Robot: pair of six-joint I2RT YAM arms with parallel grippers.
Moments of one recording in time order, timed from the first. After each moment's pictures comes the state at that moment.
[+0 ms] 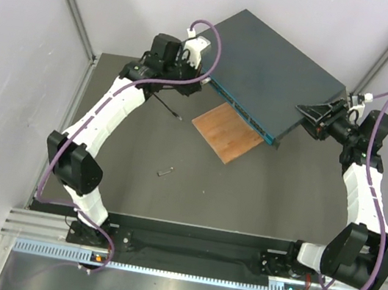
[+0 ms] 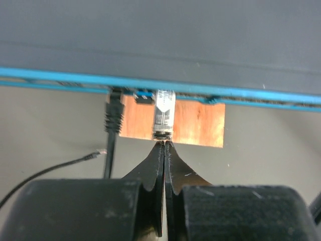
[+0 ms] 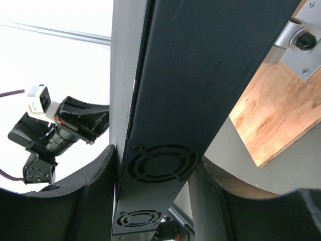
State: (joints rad) left arm -0.42 1.71 1.80 -0.62 0.34 0.04; right arm -0.24 1.27 1.01 0.00 -0.91 1.02
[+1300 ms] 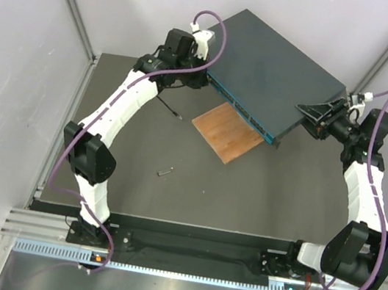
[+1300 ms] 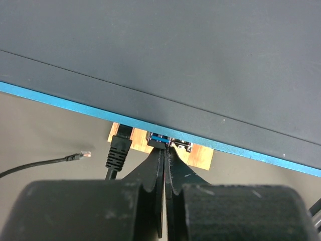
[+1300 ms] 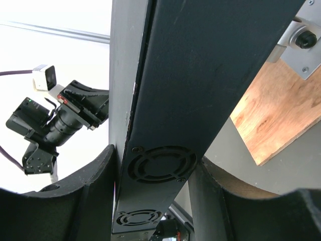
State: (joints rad) left arm -0.45 1.86 1.98 -0.65 0.22 -0.16; right arm -0.24 1.28 1.03 -0.02 -0.92 1.01
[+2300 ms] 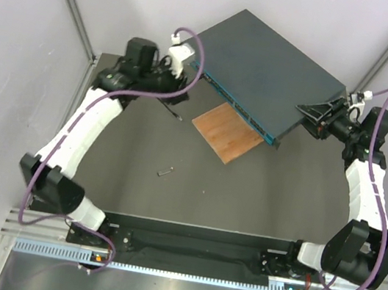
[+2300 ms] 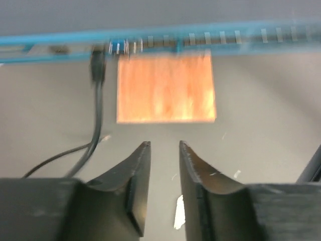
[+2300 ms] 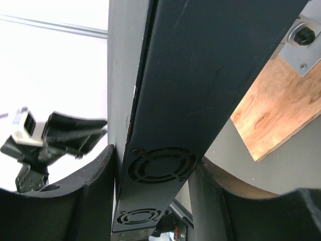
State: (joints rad) left arm -0.38 1.55 1.70 -0.68 0.46 0.16; right arm -0.24 1.30 1.06 -0.08 -0.94 0.97
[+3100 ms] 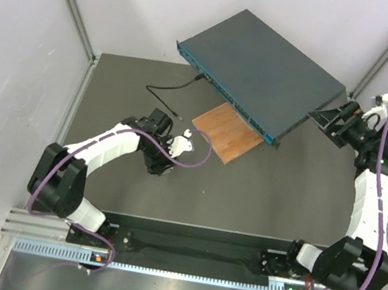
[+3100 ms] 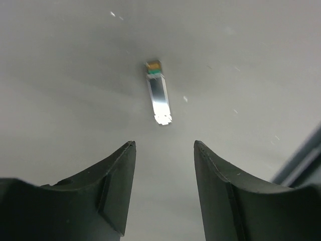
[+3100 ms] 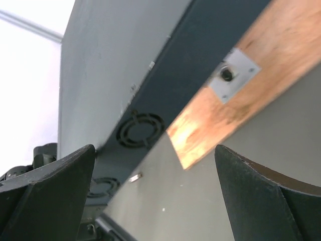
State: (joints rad) left arm -0.46 1.47 0.99 -0.78 0.26 0.67; right arm -0.35 1.20 1.09 -0.25 -0.87 0.58
